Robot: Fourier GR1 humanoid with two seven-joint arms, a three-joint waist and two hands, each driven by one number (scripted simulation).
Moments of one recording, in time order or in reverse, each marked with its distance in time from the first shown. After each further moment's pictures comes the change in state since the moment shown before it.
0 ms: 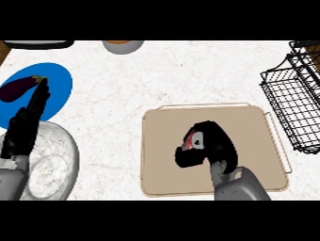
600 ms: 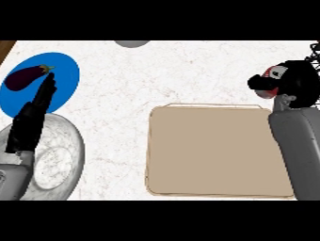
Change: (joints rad) left arm -0.034 -0.011 -0.020 -0.019 -0.005 -0.012 -0.005; right arm -0.321 -0.223 -0.457 0.278 0.392 -0.172 -0.014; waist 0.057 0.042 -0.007
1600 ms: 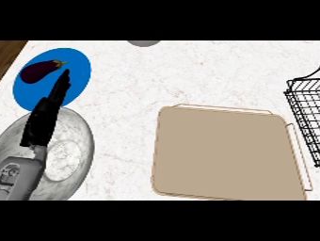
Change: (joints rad) left arm -0.051 -0.036 -0.043 0.021 -0.020 -0.013 0.010; right arm -0.539 -0.197 -0.254 0.497 0.704 -0.029 0.094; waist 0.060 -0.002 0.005
